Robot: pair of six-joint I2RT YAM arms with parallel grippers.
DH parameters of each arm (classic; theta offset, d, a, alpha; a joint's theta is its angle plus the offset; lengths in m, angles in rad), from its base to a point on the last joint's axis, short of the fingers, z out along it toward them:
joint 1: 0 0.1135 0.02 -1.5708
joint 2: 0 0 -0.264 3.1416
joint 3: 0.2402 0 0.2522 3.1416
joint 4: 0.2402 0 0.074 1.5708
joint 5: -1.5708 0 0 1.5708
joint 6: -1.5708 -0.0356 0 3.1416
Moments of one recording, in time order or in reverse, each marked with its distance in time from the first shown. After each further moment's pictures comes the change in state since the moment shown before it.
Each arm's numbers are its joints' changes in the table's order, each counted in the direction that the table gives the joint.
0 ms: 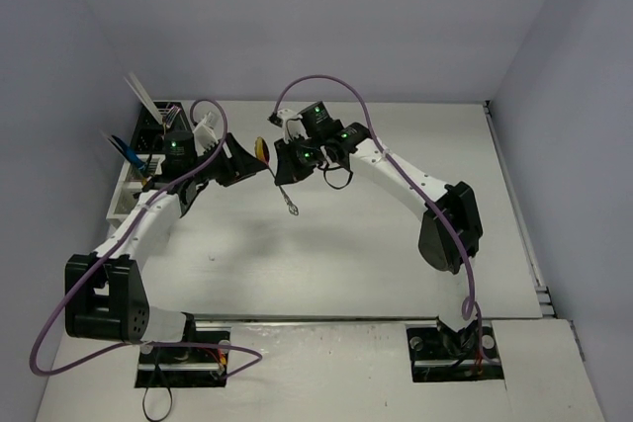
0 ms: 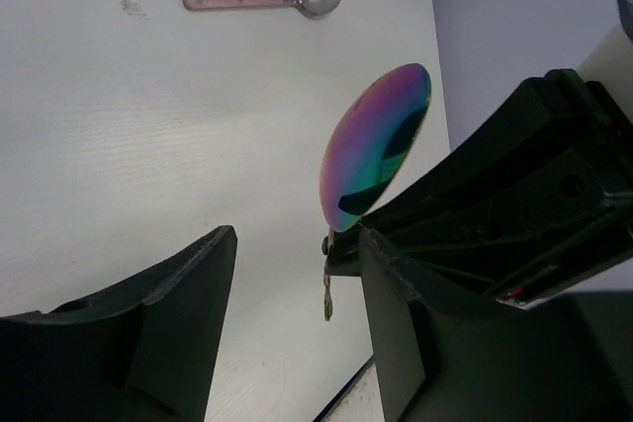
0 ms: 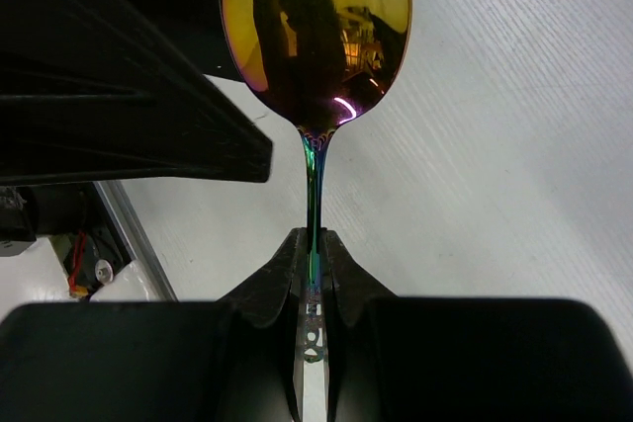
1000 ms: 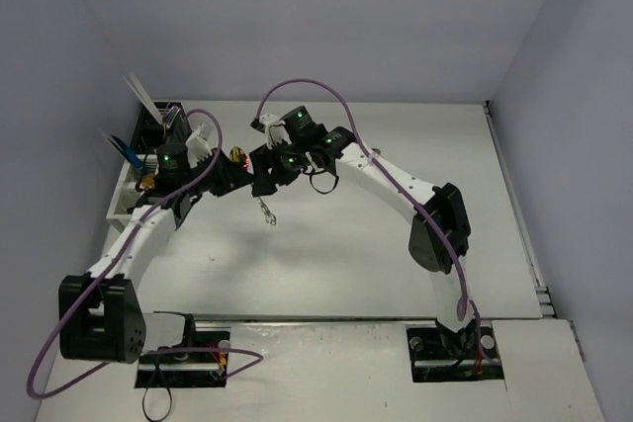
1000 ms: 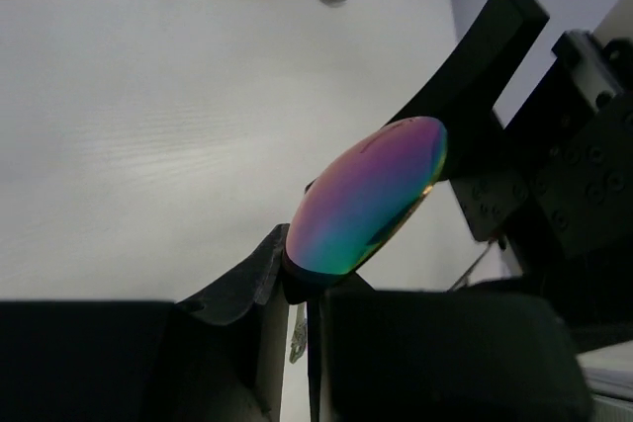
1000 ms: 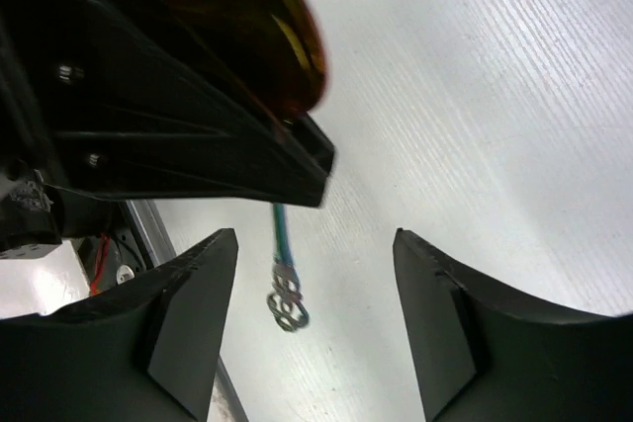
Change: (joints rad) left arm 0.033 -0.101 -0.109 -0.010 -0.002 -0.039; right arm 0.067 0.053 0.075 -0.006 0.003 -0.021
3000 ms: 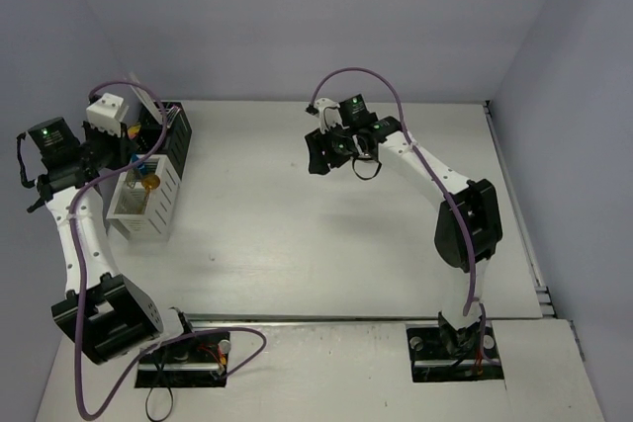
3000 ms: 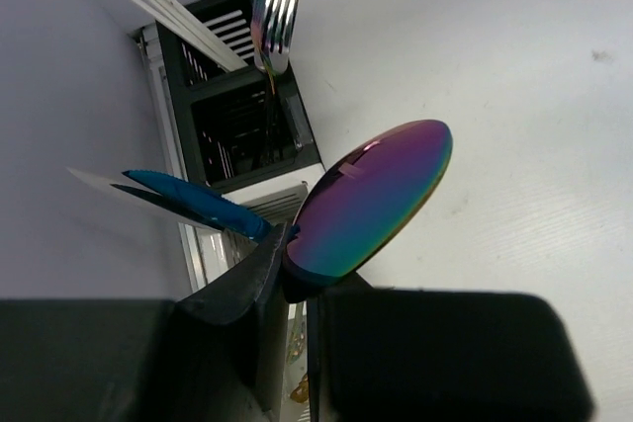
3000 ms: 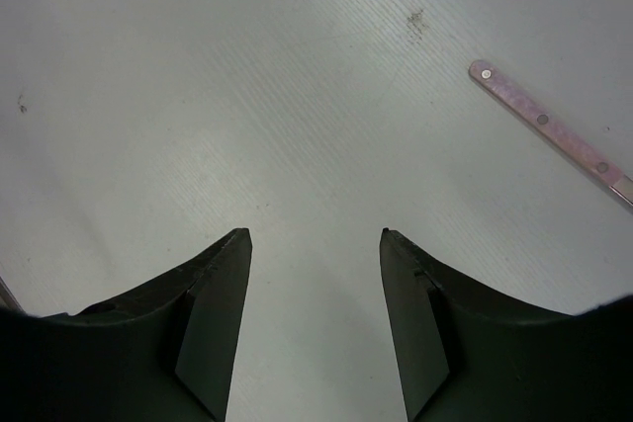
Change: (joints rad) left arm 0.577 0.033 0.451 0.475 0.006 -1.158; right arm -0.253 -0.118 -0.200 -0.013 -0.099 0.230
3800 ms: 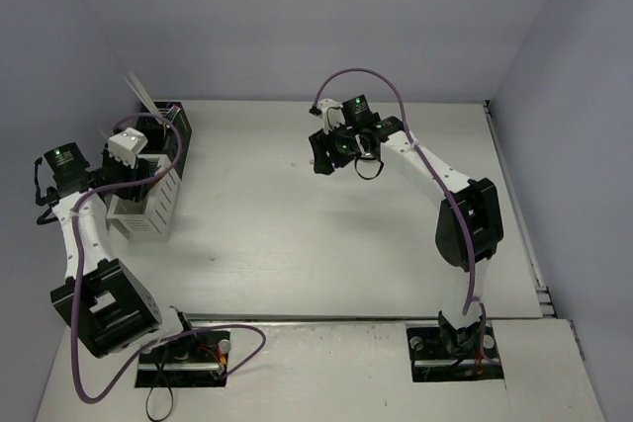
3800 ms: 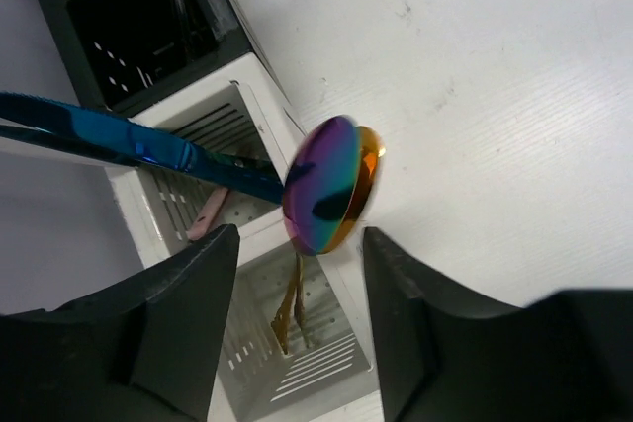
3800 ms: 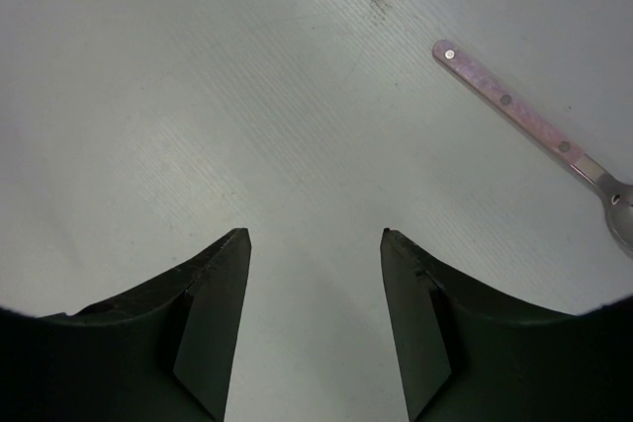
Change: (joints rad) left arm 0.047 0.031 -0.154 0.102 -0.064 -0.281; right arm -0.014 0.000 -0.015 0.004 -0.028 0.034
